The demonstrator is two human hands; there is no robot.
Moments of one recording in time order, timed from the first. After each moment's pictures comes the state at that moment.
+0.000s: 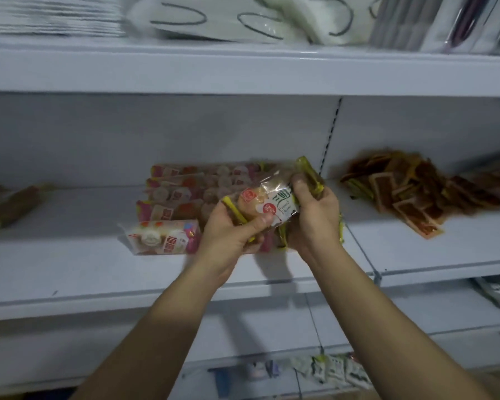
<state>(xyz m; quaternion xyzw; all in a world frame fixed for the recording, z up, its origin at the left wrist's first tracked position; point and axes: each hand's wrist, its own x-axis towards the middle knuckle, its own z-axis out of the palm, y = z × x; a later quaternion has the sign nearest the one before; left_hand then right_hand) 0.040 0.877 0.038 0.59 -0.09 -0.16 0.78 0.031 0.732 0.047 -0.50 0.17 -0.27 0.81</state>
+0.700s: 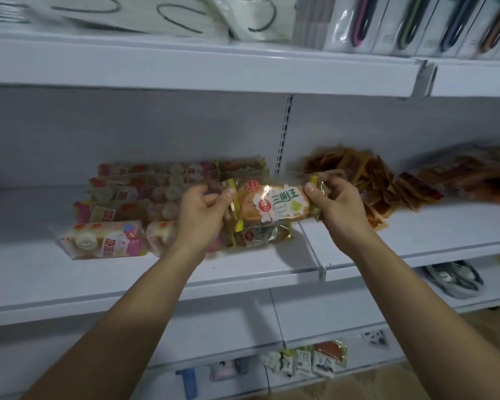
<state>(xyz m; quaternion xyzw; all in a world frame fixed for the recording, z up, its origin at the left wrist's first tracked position) 0.052 0.802 0.040 0.70 -0.11 0.00 0.70 -0.021 0.576 0.054 -0.69 0.11 -0.22 0.68</state>
